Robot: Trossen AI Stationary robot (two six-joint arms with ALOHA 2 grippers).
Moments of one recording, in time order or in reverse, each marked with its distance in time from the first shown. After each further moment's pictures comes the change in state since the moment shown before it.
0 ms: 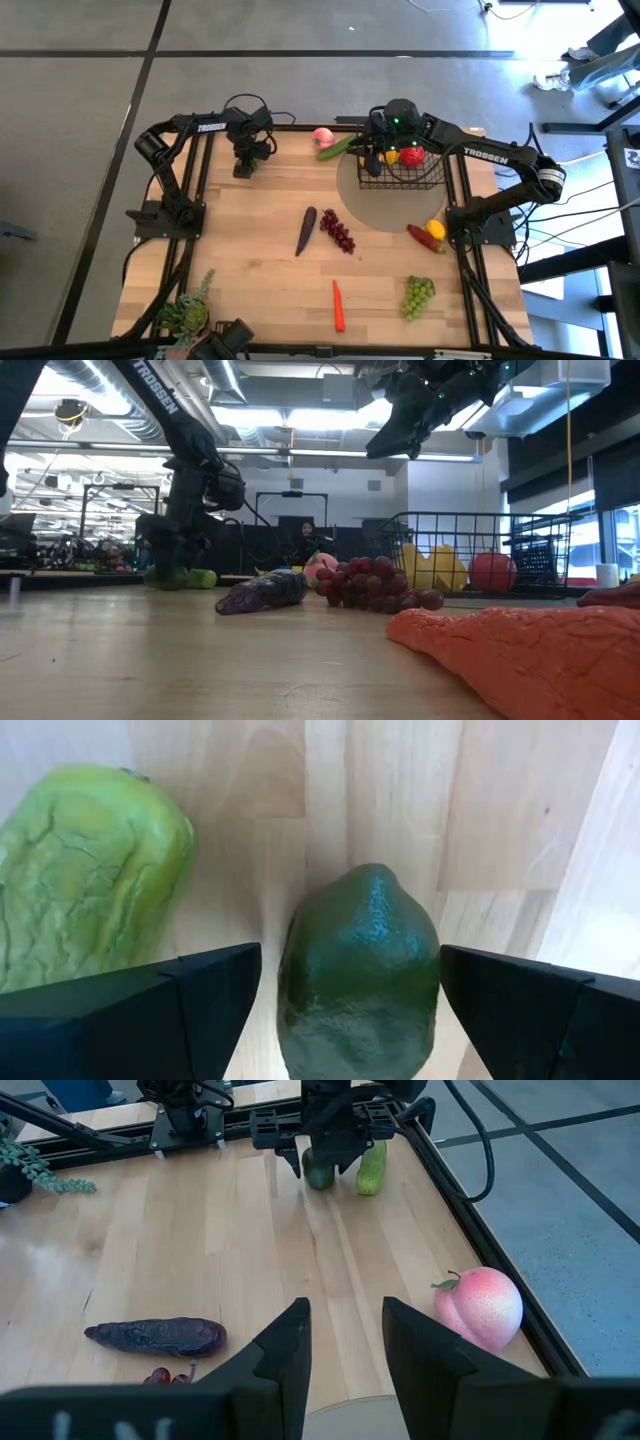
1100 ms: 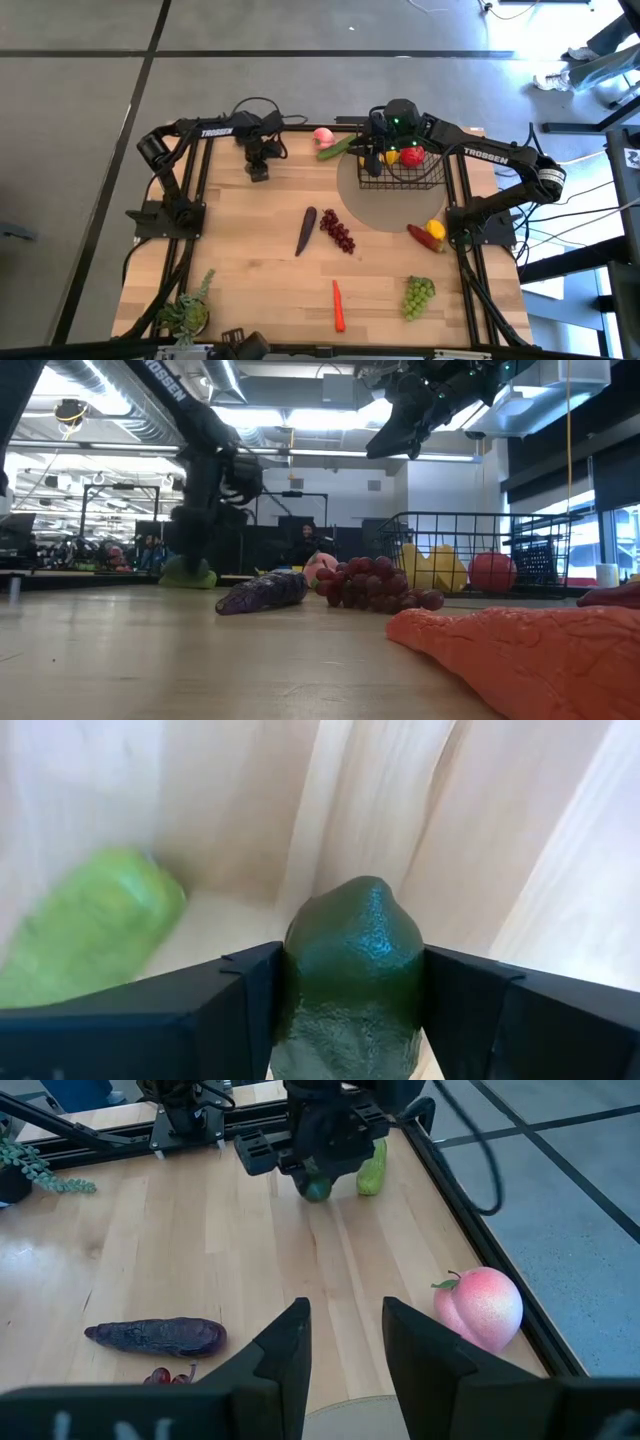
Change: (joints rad) left arm -0.131 -0.007 0.063 0.003 0.022 -0.401; right arm 0.000 0.000 0.000 0.000 0.000 0.000
